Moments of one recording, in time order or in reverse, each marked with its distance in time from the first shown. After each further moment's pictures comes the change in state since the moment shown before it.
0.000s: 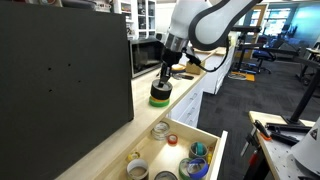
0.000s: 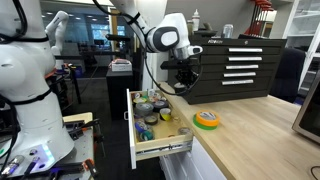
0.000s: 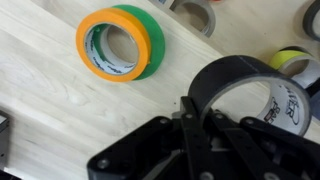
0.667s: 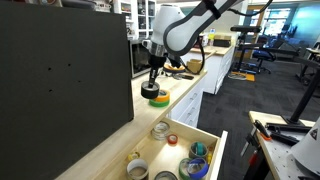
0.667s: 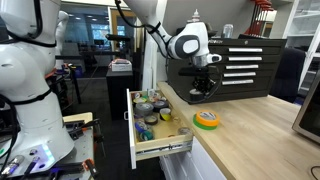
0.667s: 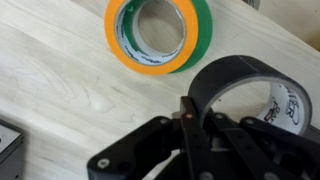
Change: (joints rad) arm 0.000 0.257 -0.055 0.298 -0.001 -0.088 0.031
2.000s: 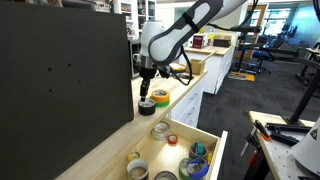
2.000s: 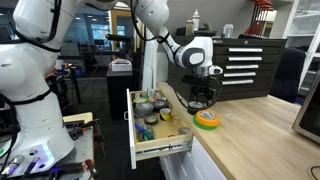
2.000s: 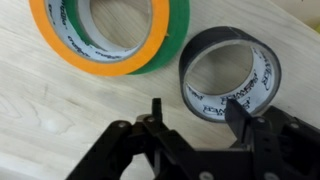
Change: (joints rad) arm -0.005 0.189 0.047 0.189 0.074 -0.099 -0.002
